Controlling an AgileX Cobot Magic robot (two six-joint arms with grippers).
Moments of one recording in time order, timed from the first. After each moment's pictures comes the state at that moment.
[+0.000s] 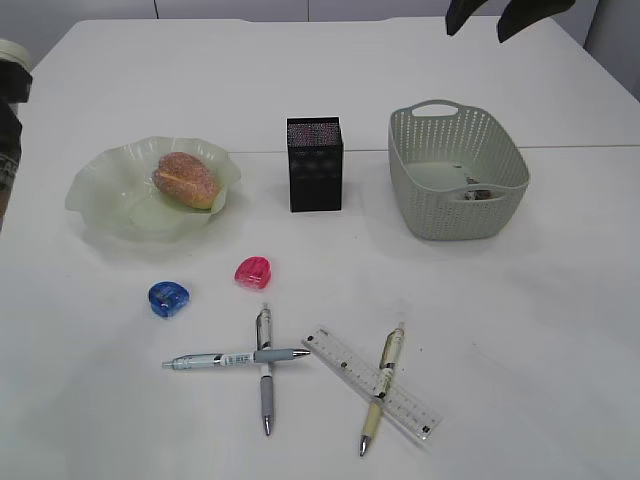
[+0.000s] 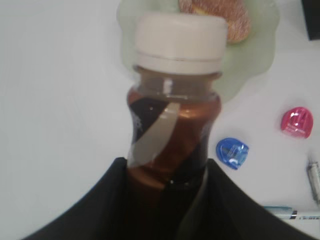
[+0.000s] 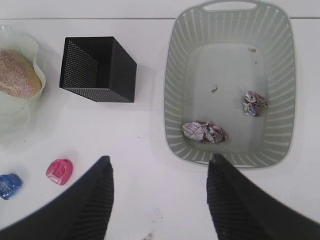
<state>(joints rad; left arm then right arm) -0.25 1.44 -1.22 0.21 0.86 -0.36 0.16 1.96 -2.13 0.13 1.25 0.12</state>
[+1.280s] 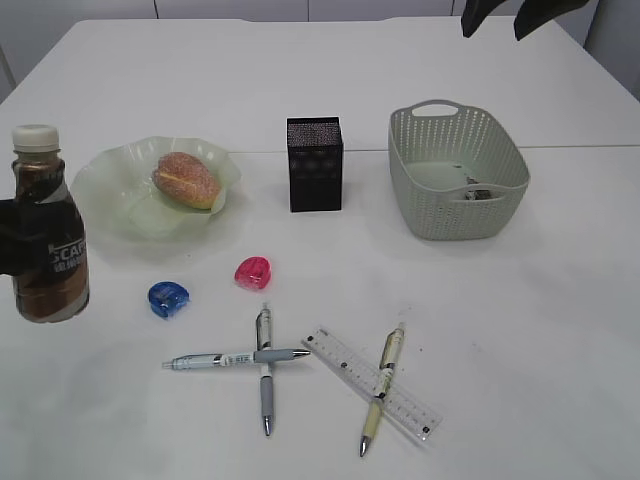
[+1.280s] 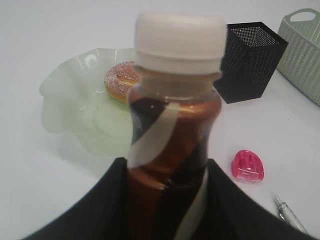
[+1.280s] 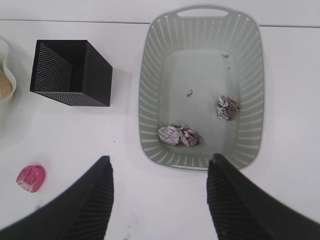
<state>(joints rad) -0.14 1.35 -0.40 0.31 -0.52 -0.36 0.16 1.96 -2.13 0.05 1.25 0.12</state>
